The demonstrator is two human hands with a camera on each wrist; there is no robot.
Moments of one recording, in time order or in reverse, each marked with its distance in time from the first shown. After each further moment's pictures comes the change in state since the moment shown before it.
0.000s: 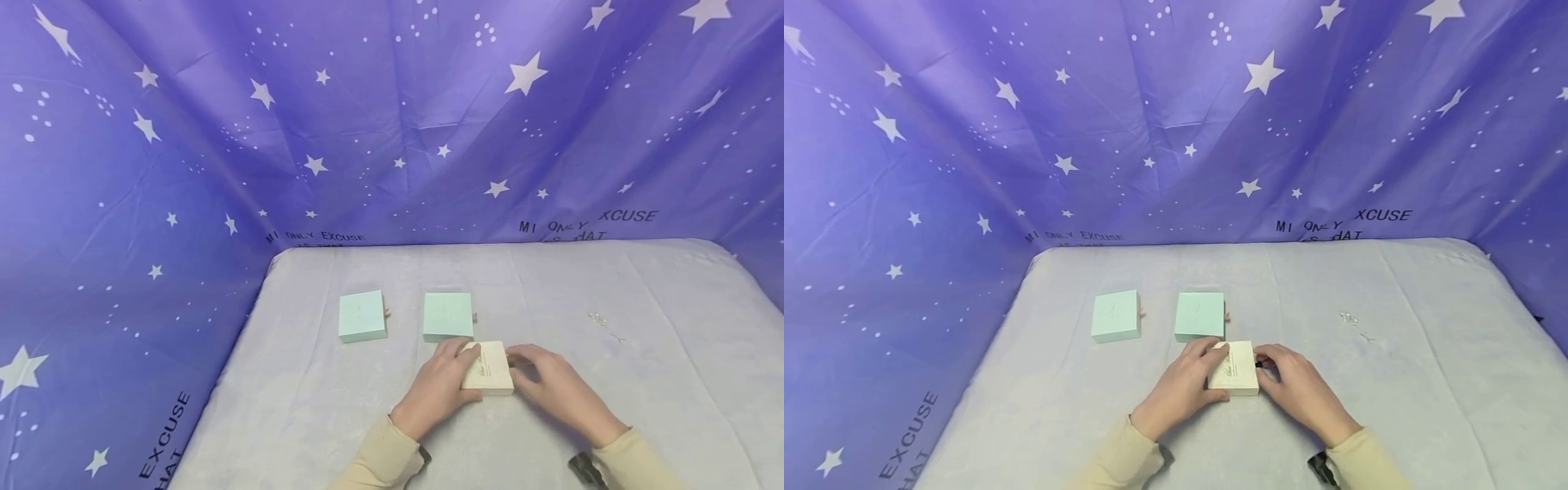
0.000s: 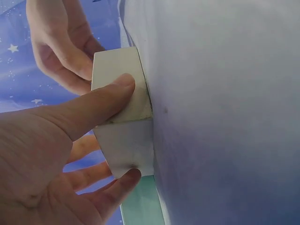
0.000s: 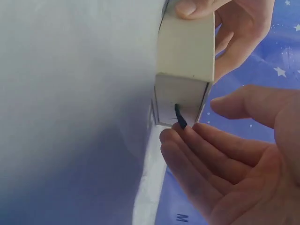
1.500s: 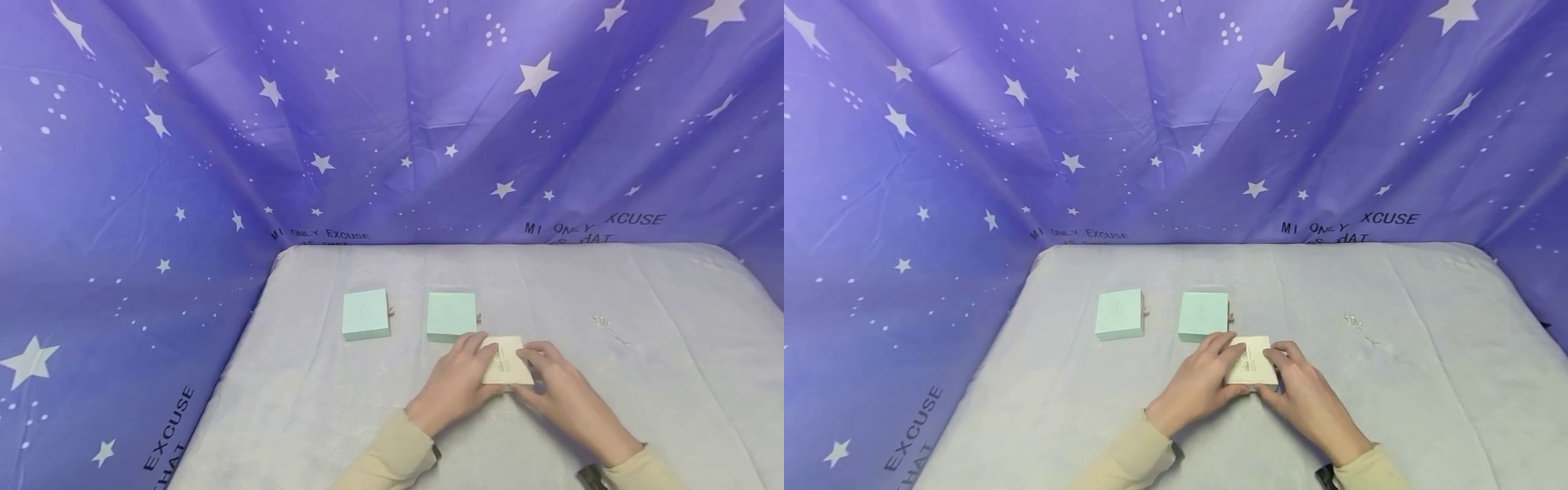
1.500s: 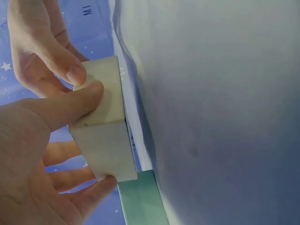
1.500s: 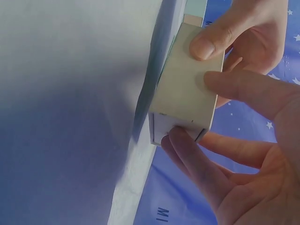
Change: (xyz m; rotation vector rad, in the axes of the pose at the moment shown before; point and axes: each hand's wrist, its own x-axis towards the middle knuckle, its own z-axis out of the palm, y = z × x) left_hand 0.012 0.015 -0.002 0.149 0.095 0.095; right_hand -0.011 -0.013 -0.003 -0.106 0.128 -0.098
